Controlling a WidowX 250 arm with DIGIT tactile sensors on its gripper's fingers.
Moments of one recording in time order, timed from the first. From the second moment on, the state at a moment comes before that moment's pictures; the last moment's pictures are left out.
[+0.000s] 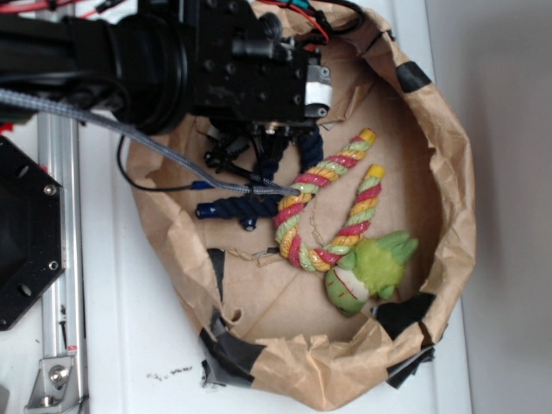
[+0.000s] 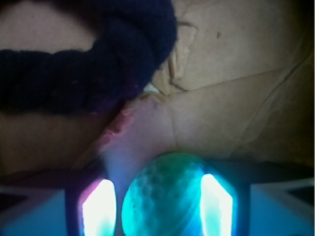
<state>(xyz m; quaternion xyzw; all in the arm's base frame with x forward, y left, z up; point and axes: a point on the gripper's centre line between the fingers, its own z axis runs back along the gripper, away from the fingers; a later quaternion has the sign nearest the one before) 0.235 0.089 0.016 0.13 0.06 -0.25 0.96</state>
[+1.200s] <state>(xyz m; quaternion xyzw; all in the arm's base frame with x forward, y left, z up) 0.272 -0.012 0.181 0.04 -0.09 -0.11 0.99</state>
